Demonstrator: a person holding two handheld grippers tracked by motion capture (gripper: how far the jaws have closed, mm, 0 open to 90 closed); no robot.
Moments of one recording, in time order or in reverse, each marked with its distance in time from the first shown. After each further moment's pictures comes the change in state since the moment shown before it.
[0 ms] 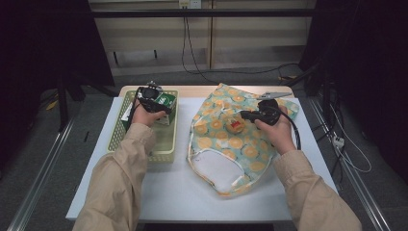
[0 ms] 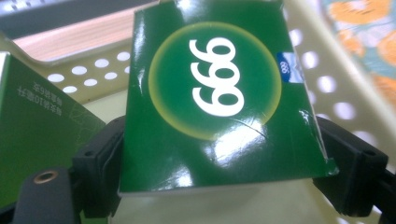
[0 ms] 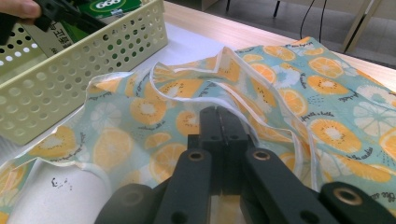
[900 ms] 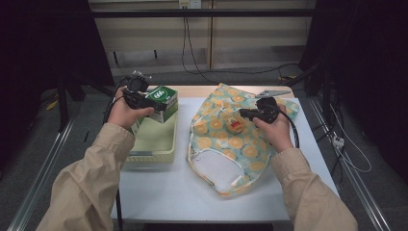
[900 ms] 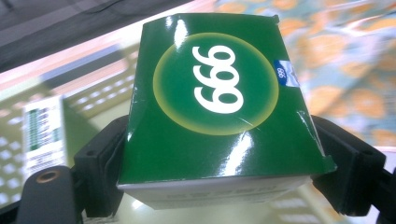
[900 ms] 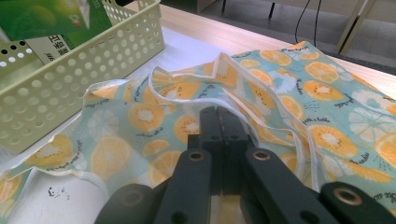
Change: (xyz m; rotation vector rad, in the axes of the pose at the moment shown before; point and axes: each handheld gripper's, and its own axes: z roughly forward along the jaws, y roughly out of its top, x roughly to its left) left arm -0.025 0.005 -0.107 -0.106 -0.175 0.133; right arm 0.003 0.007 0.001 -0.003 -0.021 0.000
